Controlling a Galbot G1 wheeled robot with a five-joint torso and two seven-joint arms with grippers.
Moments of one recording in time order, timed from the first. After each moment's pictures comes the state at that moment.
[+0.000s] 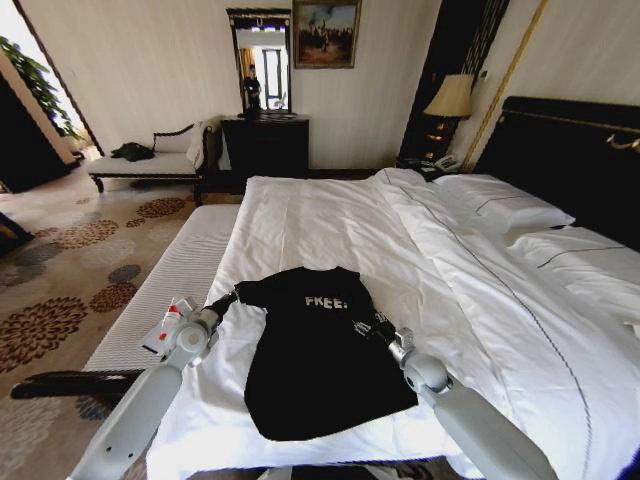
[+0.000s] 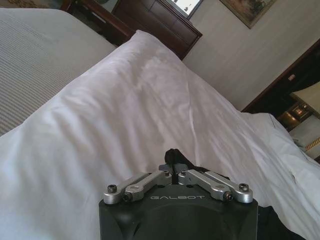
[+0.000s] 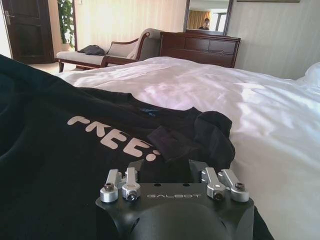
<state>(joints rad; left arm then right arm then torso) 1.01 -0.98 -0.31 -1.71 -1.32 0.25 -0.29 -1.10 0.92 0.12 1.62 0.48 -0.05 -0.04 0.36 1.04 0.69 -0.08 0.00</state>
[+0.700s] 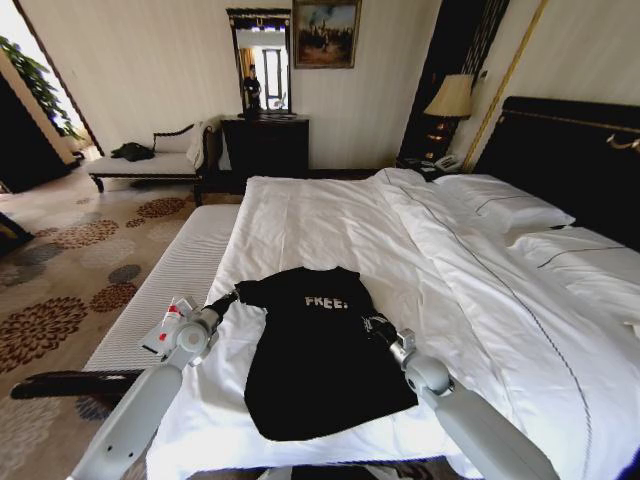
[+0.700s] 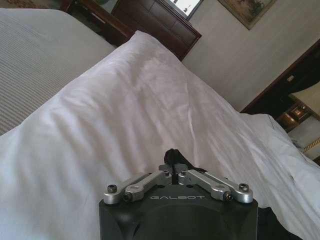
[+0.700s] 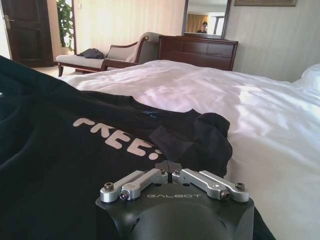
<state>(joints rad) 1.01 -0.98 -0.31 -1.71 -1.32 0.25 -0.29 -1.17 0.92 0.16 1.68 0.46 -0.03 -0.03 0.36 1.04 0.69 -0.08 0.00</state>
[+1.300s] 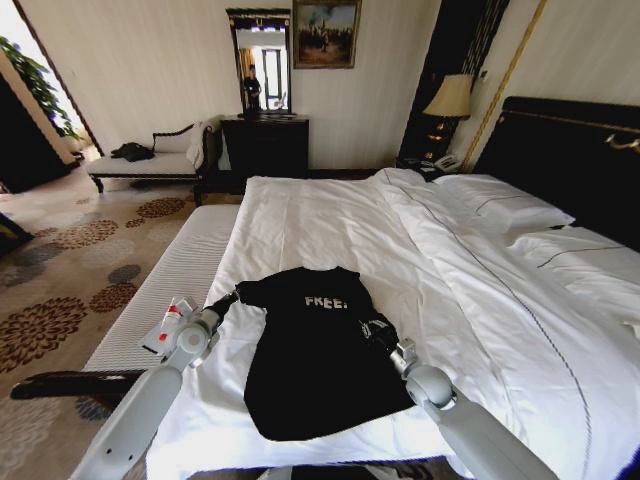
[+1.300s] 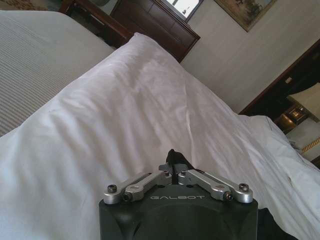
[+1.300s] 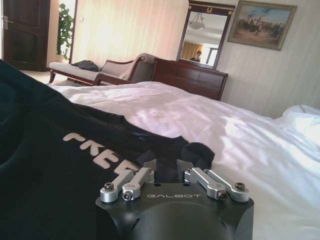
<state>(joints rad) 1.02 -0.98 -0.32 -1.73 -1.33 0.25 -0.29 -1.20 0.94 0.20 1.71 0.31 0.04 0.01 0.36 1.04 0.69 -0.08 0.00</state>
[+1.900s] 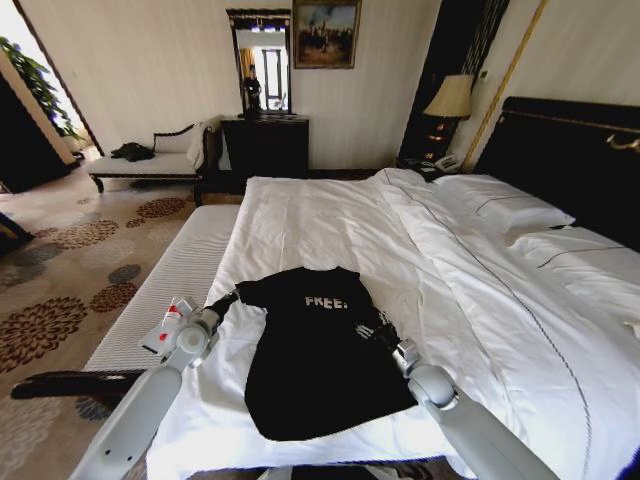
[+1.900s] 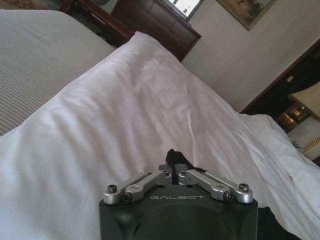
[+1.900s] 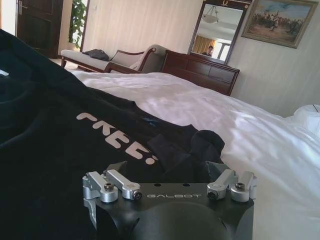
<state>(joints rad) 1.02 -0.98 -0.32 -1.72 -1.32 0.25 -0.29 -1.21 0.94 0.19 1.68 0.25 0.05 -0.03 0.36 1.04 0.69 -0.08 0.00</state>
